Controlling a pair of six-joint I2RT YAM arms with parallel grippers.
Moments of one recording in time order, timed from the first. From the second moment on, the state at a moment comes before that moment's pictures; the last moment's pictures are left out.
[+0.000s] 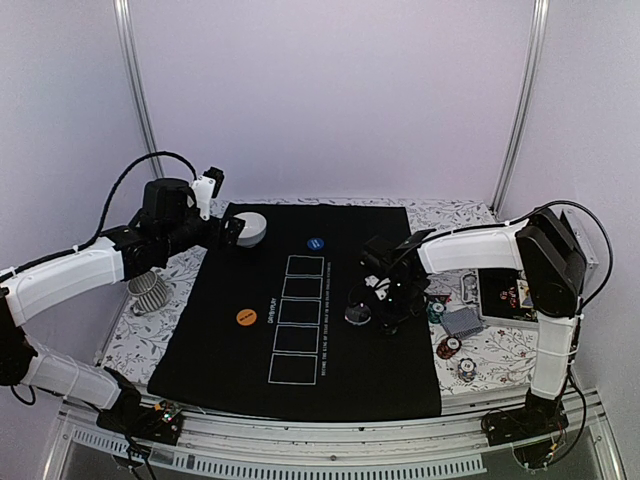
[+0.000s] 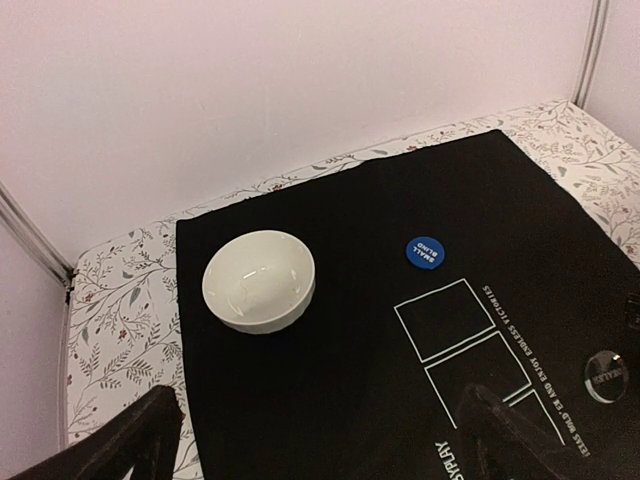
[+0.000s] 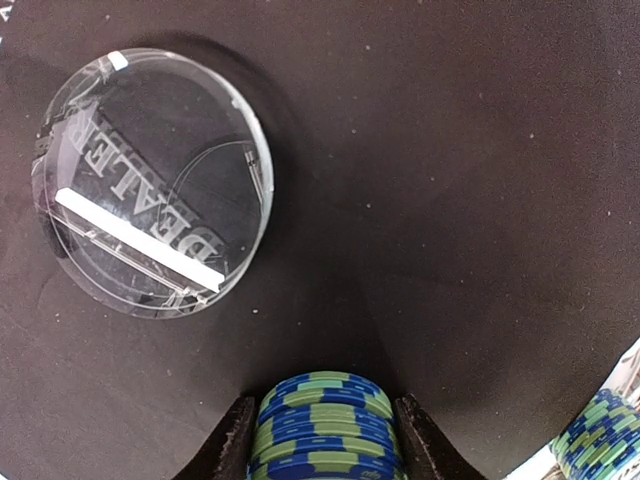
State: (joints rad) left arm -0.52 1.26 0.92 -0.06 -0.22 0.03; right arm 0.81 1.99 1.35 -0.82 0.05 0.29
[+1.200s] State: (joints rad) left arm -0.52 1.26 0.91 -0.06 -0.22 0.04; right arm 0.49 1.69 1.32 -0.91 0.02 0.23
